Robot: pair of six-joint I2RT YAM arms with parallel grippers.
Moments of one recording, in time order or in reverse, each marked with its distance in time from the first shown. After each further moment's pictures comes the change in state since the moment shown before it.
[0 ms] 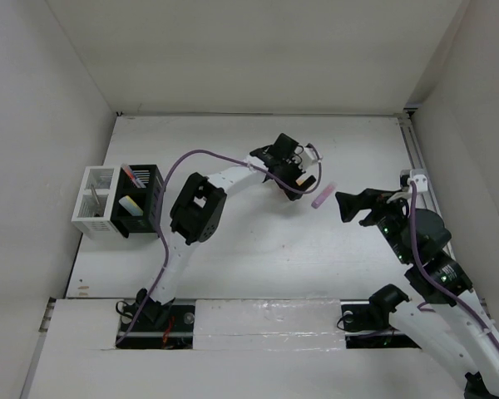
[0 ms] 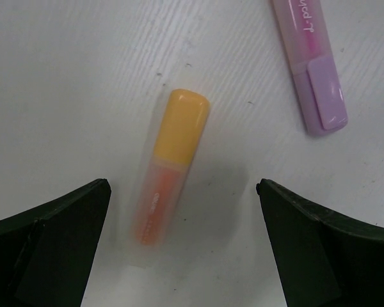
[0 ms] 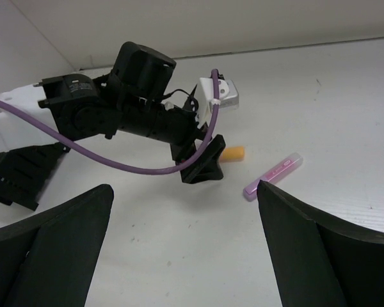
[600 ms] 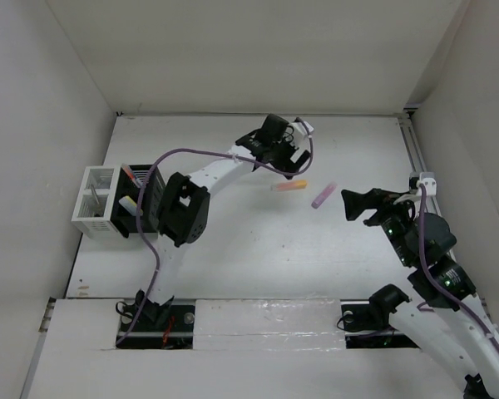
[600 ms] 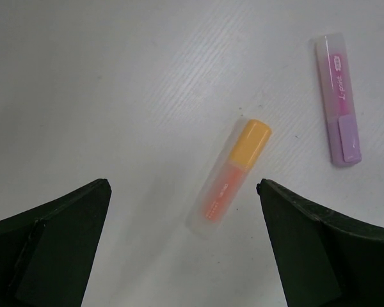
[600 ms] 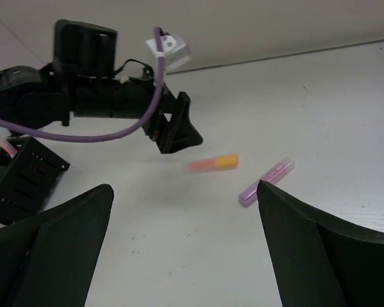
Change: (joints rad) left arm 0.044 -0.157 -0.023 0.063 -0.126 -0.092; right arm 0.000 -0.032 0.000 0.003 0.074 0.028
